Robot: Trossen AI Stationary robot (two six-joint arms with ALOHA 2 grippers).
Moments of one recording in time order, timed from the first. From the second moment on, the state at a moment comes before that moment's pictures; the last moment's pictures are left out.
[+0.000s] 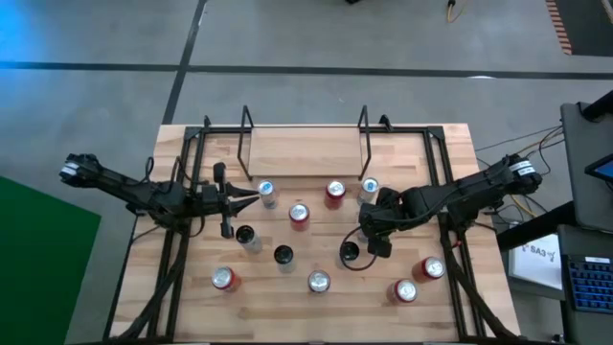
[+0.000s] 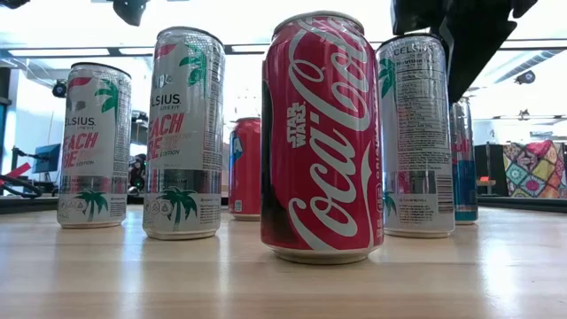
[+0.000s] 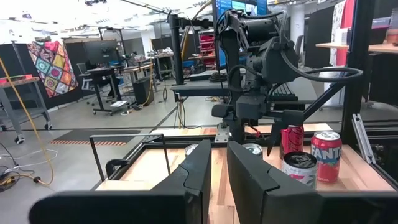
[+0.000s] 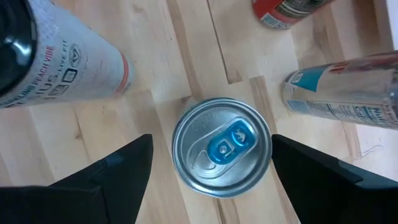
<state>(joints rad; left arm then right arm) -0.33 0.74 0.52 0.28 -0.51 0.13 0.26 1.45 1.17 -1.04 0.15 0.50</state>
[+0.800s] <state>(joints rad) -0.33 0.75 0.52 0.28 -0.51 0.13 0.22 1.50 1.17 -1.04 0.16 0.47</state>
